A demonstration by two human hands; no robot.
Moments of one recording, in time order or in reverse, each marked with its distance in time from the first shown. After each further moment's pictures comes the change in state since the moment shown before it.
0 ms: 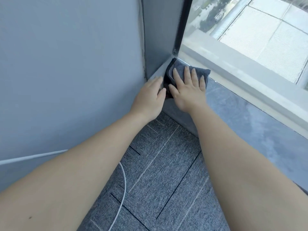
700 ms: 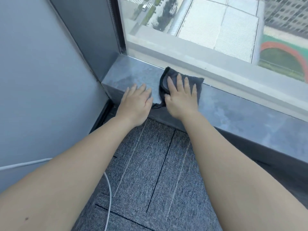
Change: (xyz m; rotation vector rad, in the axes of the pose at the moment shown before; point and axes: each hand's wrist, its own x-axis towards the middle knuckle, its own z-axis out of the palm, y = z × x) left_hand -0.009 0.037 0.045 0.355 -0.262 0.231; right_hand -0.067 0.068 -0.004 0.068 0.027 0.291
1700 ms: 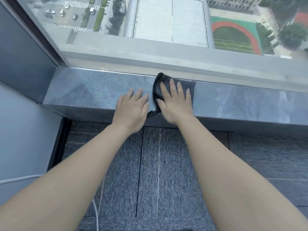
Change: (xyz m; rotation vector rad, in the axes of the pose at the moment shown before) left_hand 0.009 0.080 0.036 0.090 -0.122 0.235; right_hand -0.045 0.088 0.000 0.027 0.010 0.234
